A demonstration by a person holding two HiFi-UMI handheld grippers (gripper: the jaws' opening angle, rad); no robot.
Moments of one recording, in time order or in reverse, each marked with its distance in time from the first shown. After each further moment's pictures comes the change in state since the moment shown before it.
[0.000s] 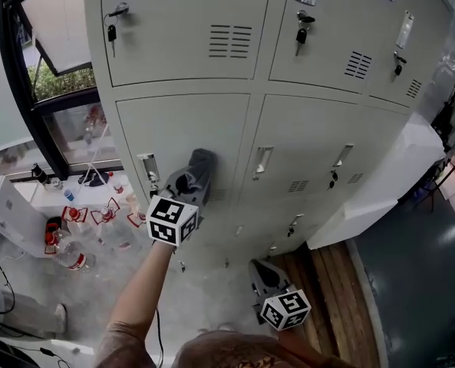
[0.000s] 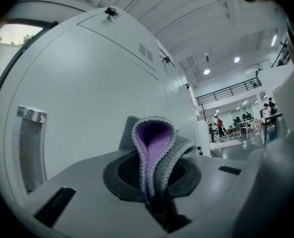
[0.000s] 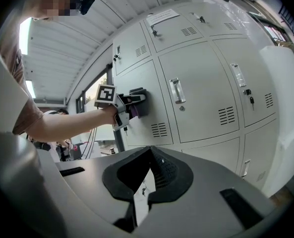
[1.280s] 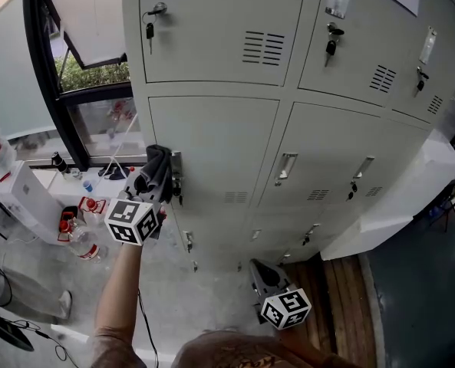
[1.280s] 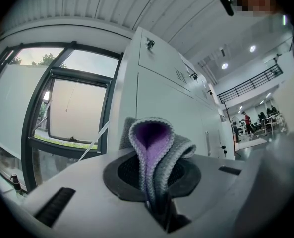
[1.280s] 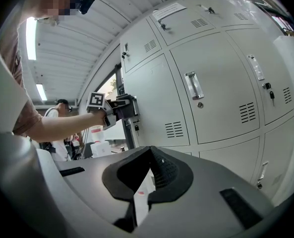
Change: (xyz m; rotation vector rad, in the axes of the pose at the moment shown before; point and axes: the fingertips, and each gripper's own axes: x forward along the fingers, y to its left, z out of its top) left arm -0.118 0.117 0.022 0.002 -0.032 0.271; right arm 0.029 0.032 0.000 -0.014 0.010 0.129
